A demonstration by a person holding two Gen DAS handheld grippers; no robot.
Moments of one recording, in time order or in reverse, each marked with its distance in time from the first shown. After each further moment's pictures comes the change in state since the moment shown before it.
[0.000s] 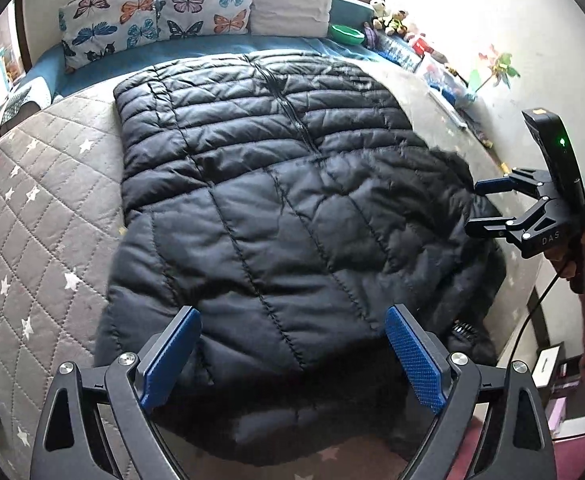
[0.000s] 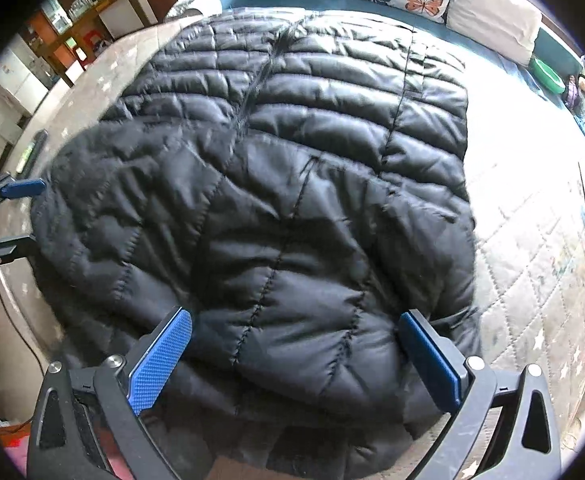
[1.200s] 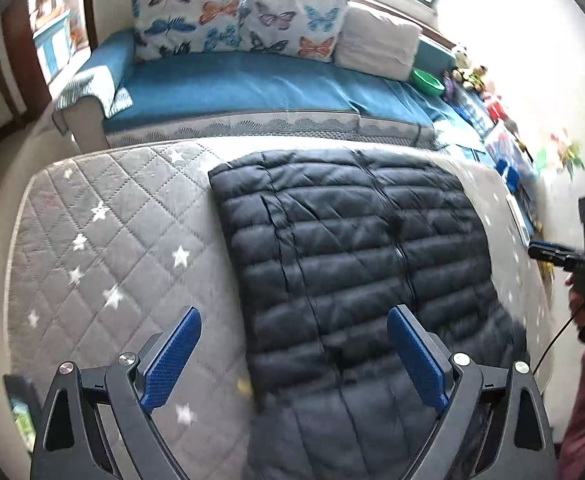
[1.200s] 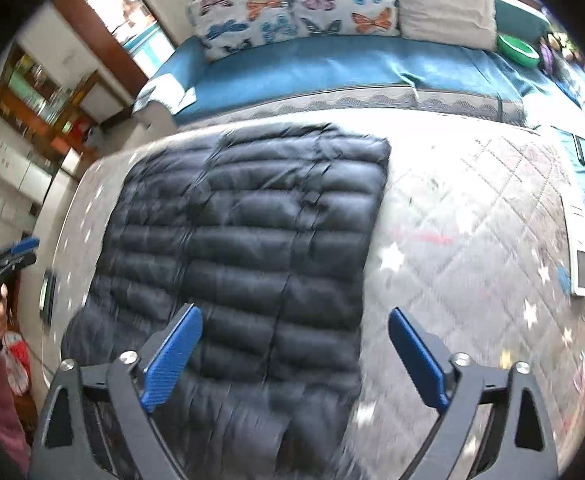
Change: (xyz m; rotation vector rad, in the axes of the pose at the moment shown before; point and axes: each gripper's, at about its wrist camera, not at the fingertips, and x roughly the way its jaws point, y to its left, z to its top) left arm -0.023 0.126 0.181 -0.247 -0.036 0.131; right arm -0.010 -0.151 0.153 0.245 -0.113 0.116
